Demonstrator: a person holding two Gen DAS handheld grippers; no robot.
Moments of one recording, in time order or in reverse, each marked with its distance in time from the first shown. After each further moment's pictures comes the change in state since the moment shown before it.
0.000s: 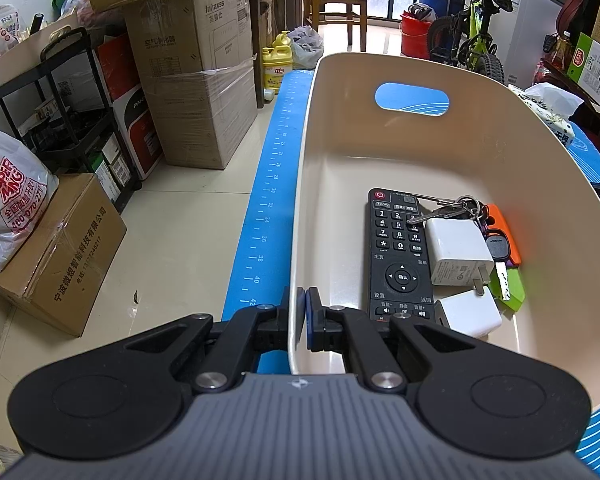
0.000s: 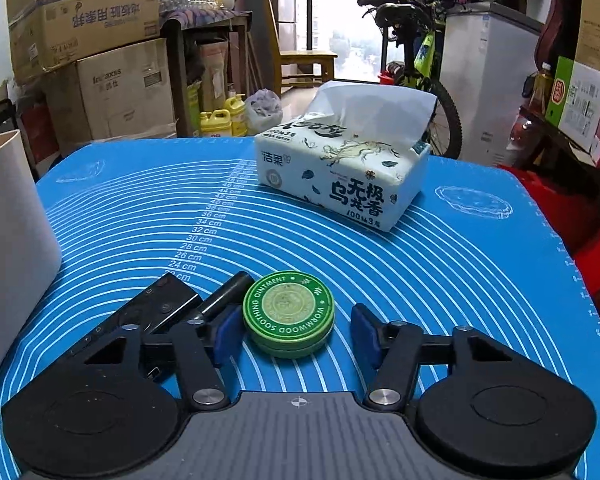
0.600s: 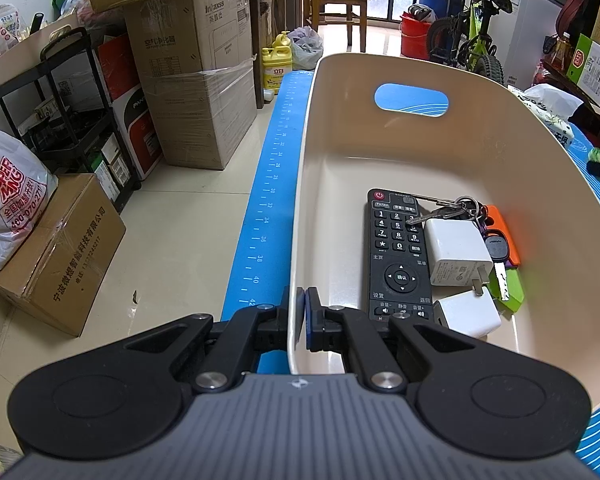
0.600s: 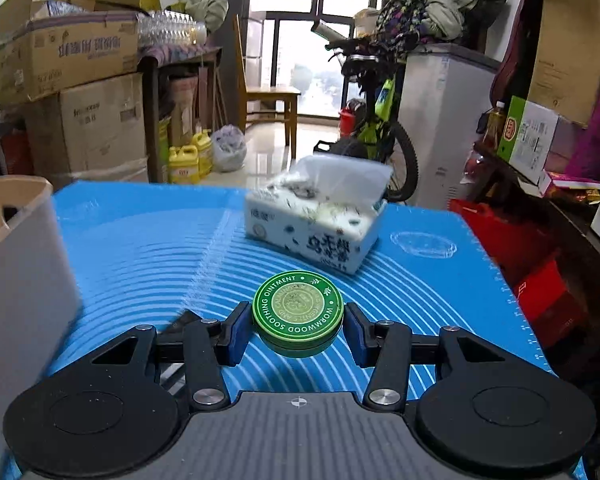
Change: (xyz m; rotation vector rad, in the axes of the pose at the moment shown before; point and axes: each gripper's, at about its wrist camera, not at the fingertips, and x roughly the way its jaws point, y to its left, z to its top) left arm -0.001 0.000 0.000 -0.001 0.000 -0.003; right arm -0.067 0.030 0.013 0.021 -0.107 -0.133
